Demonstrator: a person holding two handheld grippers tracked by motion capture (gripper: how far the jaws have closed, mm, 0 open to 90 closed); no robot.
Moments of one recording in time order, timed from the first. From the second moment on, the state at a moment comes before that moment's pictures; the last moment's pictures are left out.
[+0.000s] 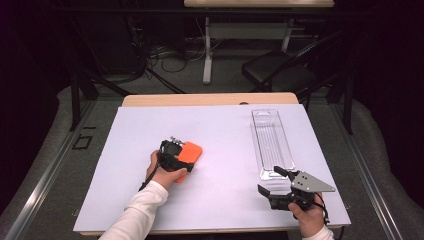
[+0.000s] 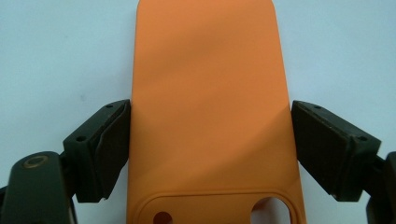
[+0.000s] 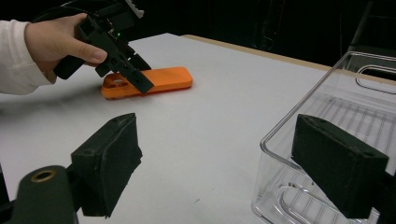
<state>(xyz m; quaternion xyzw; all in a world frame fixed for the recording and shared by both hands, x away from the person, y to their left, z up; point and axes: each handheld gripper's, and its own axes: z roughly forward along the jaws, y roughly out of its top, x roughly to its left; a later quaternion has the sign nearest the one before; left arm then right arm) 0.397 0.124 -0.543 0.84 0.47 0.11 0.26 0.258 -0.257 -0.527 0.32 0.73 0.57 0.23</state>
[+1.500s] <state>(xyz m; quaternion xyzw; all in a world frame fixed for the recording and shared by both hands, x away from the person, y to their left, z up) 0.368 0.127 -0.479 0.86 0.40 0.13 0.27 0.258 -0.255 -0.527 0.32 0.73 0.56 0.23</state>
